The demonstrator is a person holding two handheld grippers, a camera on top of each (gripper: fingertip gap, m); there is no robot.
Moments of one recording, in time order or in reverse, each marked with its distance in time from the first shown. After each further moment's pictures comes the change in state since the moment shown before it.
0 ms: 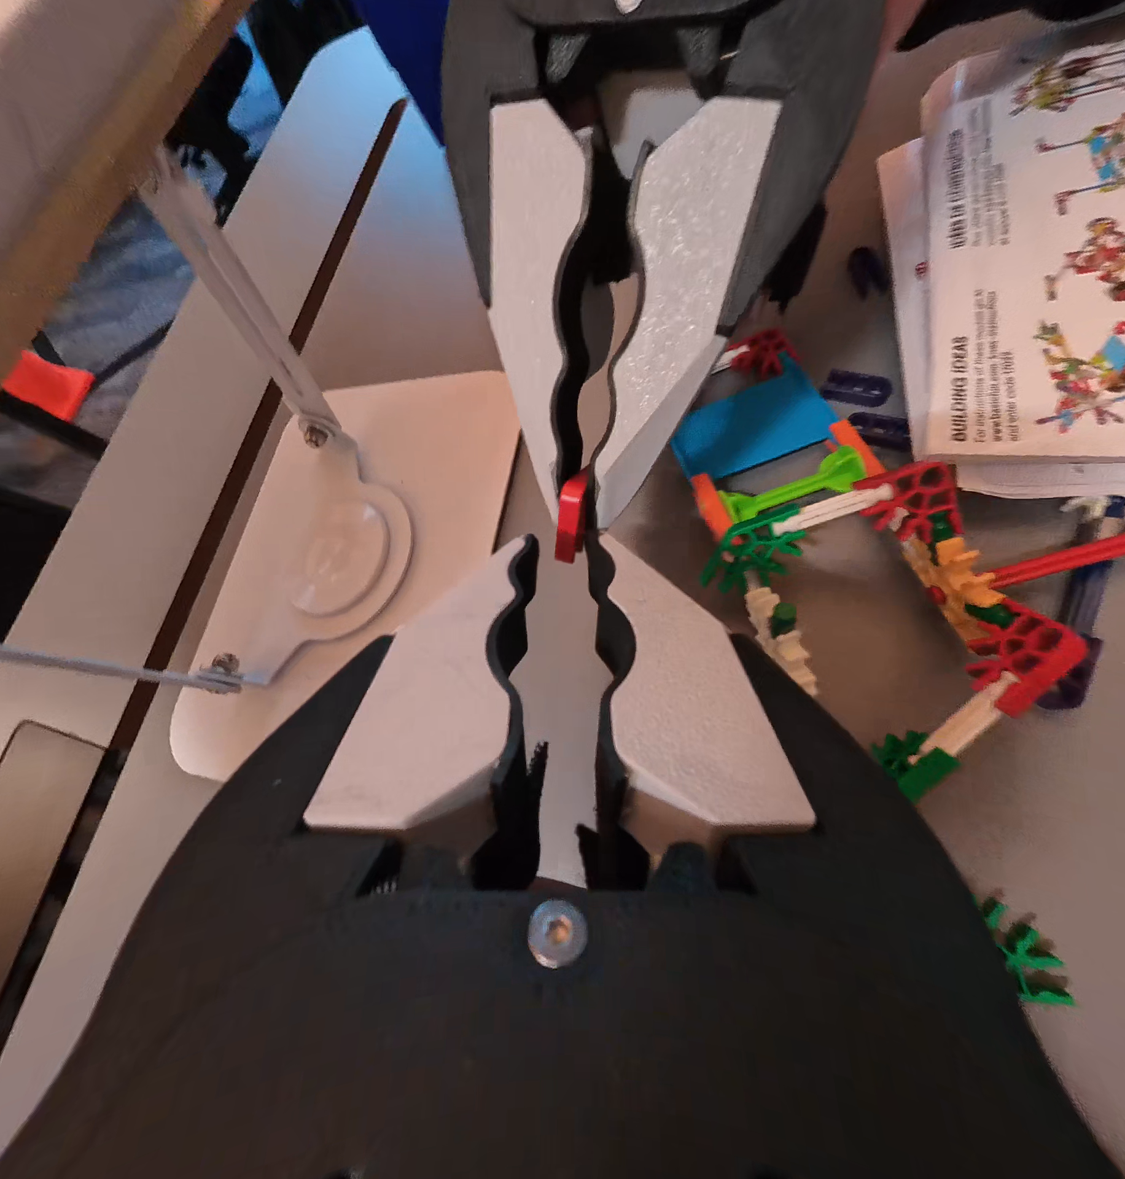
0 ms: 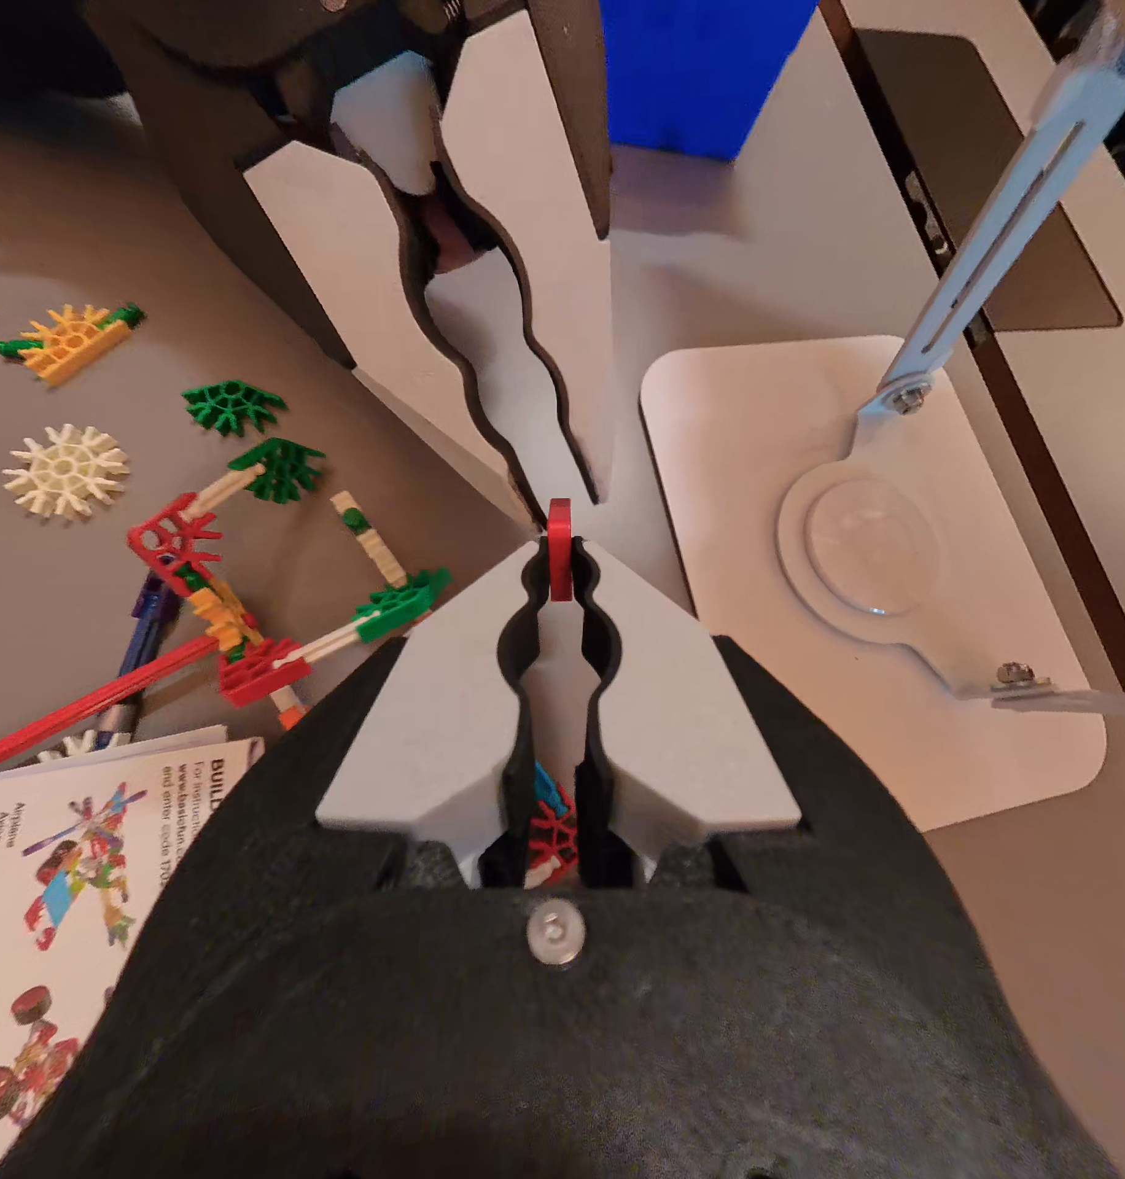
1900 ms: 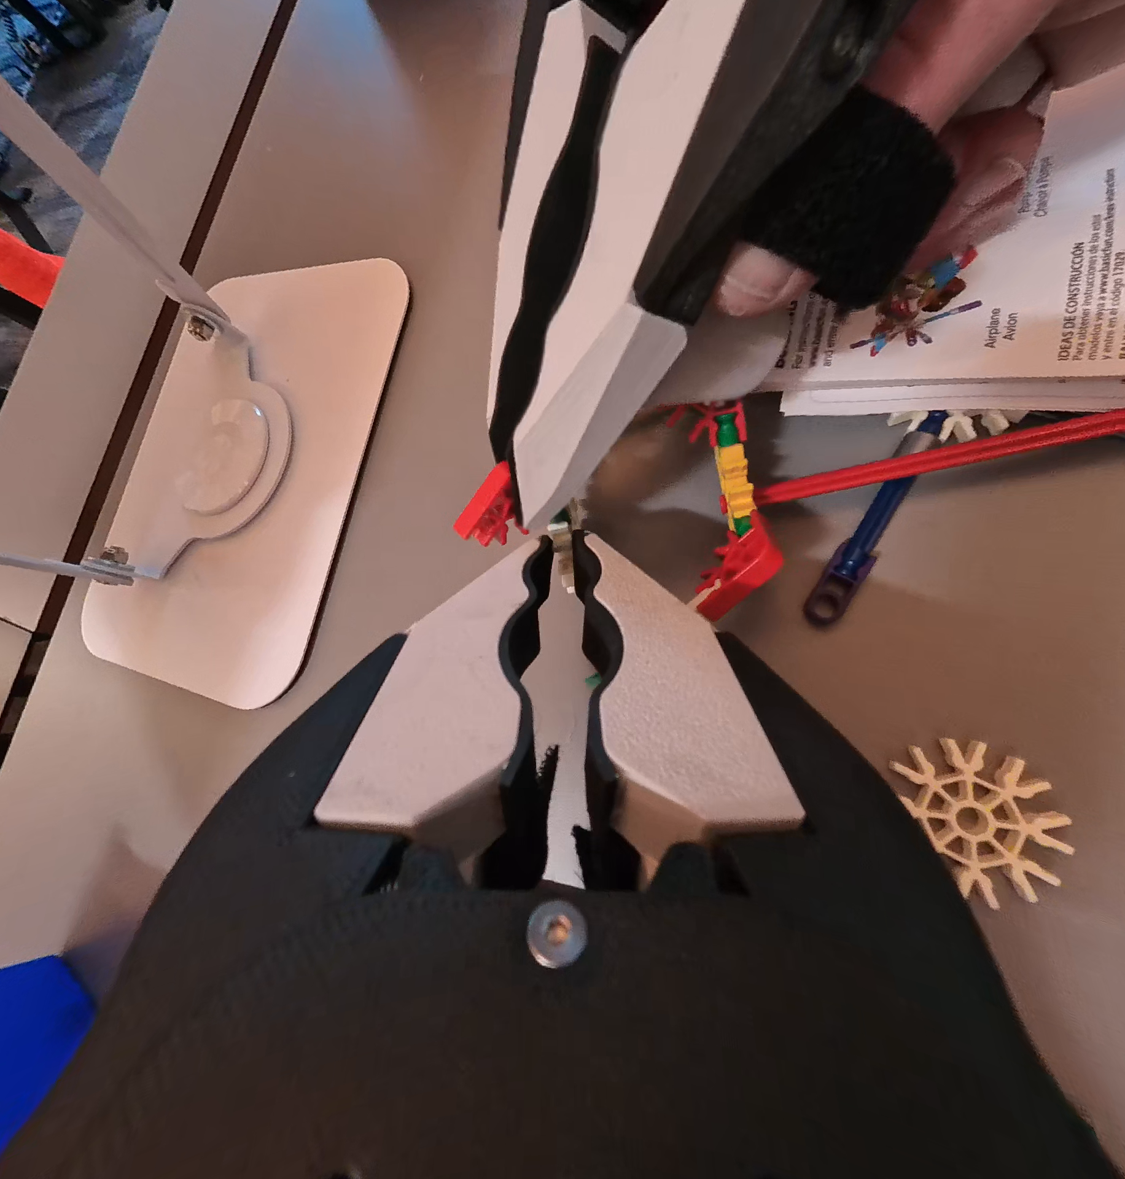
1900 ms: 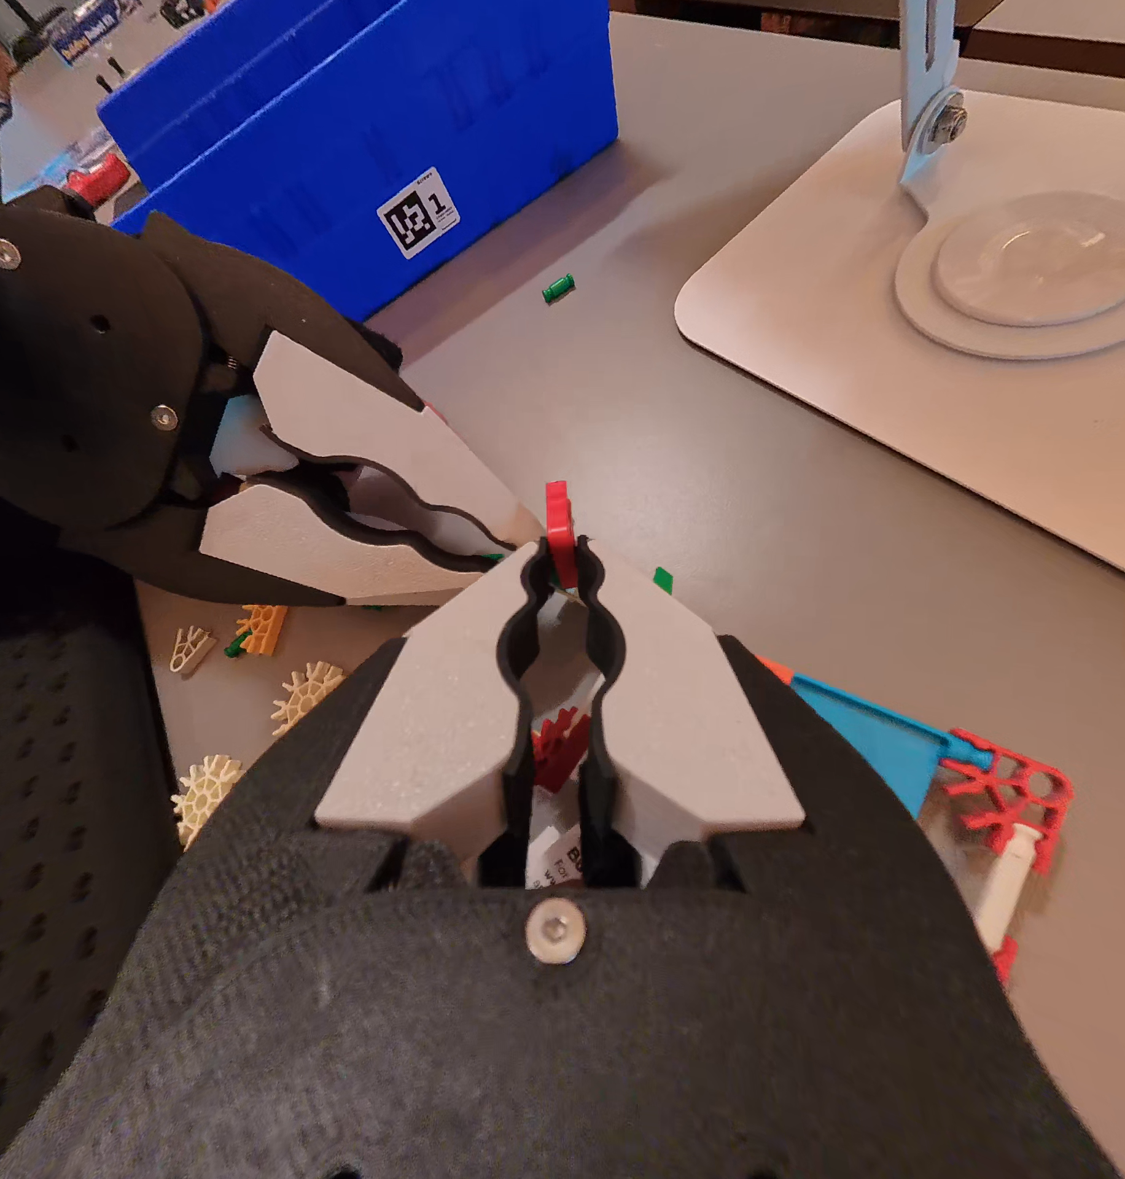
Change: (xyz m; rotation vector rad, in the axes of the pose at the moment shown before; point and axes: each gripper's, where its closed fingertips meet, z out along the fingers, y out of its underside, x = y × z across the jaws) left arm 0.063 0.025 -0.017 -0.154 -0.052 -0.020; right arm -0.050 -0.006 0.009 0.167 0.138 0.661
